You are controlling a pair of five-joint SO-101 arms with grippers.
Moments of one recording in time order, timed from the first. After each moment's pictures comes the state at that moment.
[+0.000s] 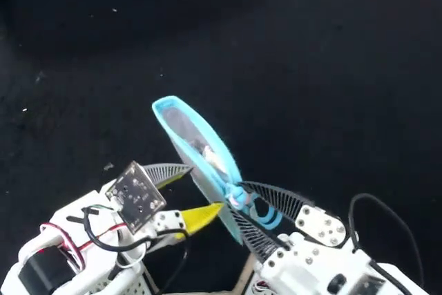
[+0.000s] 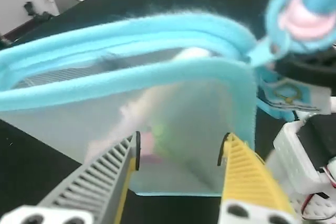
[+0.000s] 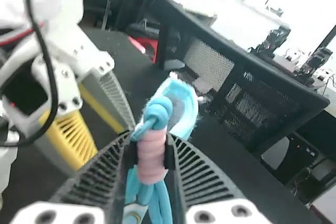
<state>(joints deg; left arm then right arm) 41.4 -92.7 50.3 74.0 -8.6 -46.2 -103.4 38.4 80.2 20.4</state>
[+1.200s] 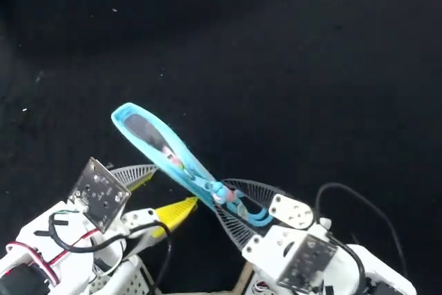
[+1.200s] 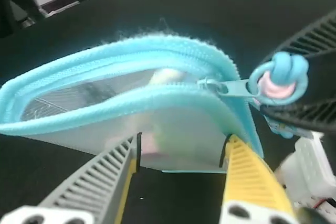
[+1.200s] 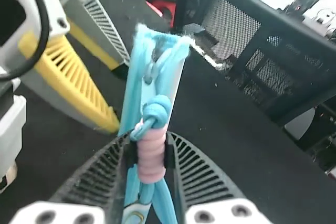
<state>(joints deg) 31.6 -92.7 40.7 86.0 -5.6 -46.4 -103.4 48.3 81.1 19.7</state>
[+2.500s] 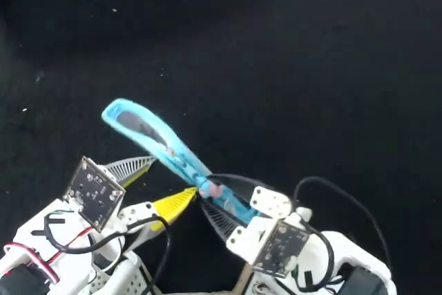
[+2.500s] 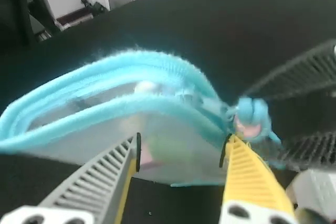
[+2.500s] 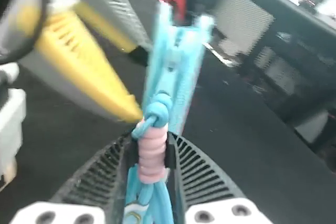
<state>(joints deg) 29.8 -92.7 40.7 82.3 -6.7 -50.0 -103.4 57.5 74.9 20.6</state>
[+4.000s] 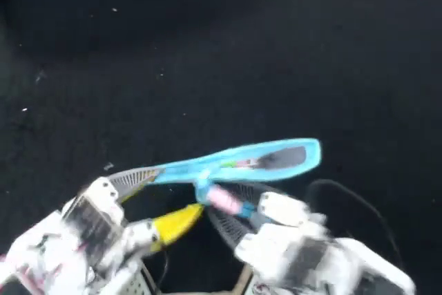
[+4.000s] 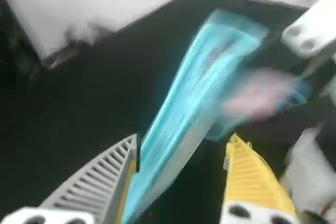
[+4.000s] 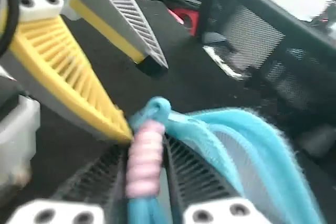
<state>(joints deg) 34.4 -93.2 42.9 82.2 -9.5 -49.3 -103.4 47.9 75.8 19.9</state>
